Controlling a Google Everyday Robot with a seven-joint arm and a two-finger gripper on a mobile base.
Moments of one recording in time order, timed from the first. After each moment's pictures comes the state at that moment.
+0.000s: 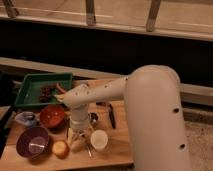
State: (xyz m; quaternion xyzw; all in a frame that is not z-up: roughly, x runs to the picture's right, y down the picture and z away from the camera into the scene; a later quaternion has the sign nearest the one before) arm -0.118 0.259 0.757 -0.46 0.23 0.43 0.74
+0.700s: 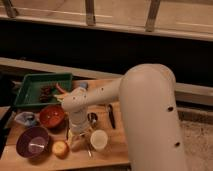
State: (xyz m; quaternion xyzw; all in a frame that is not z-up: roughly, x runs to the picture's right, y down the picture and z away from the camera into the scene) arm -0.121 0.265 0.769 -0.42 0.25 0.44 0.75
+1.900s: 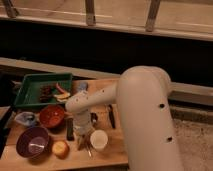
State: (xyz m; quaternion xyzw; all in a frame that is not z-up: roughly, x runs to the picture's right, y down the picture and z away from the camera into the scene) arm -0.103 0.284 0.786 -0.43 0.28 0.45 0.73
